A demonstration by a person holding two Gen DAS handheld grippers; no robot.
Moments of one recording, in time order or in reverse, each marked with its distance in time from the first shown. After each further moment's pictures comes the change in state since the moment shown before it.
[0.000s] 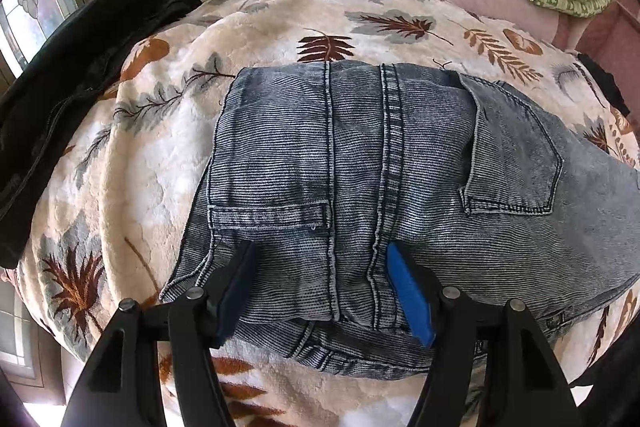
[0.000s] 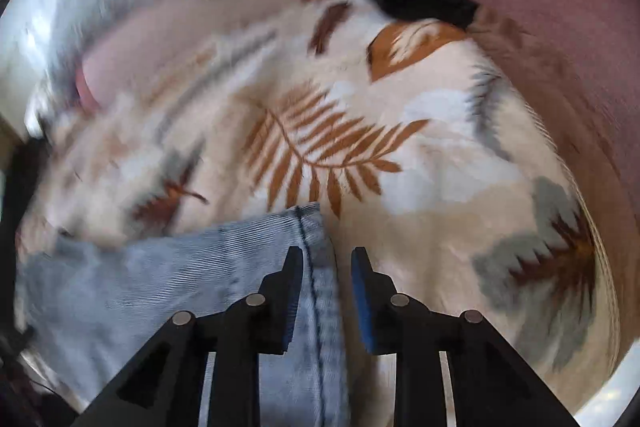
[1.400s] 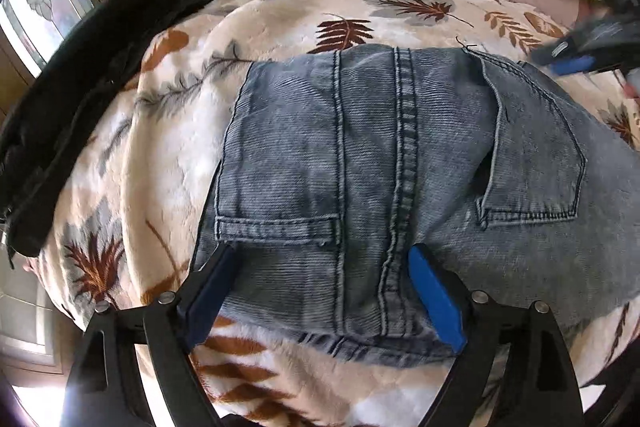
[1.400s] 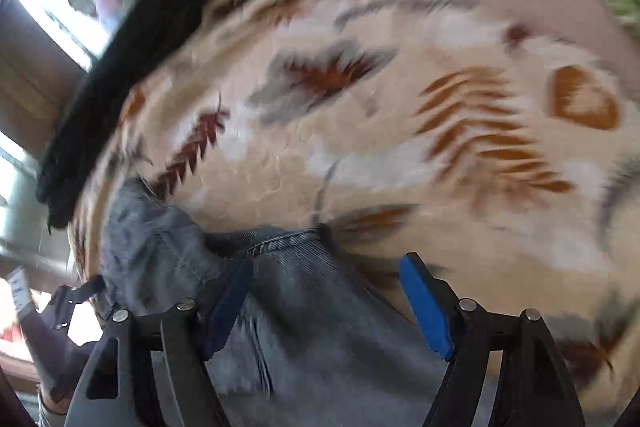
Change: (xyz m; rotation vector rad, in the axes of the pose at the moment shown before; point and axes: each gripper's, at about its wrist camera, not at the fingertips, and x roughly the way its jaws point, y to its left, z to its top) left arm -0.007 0.004 0.009 -0.001 0.049 0.102; right arm 0.162 0.410 -0.017 -0.655 0.448 0.359
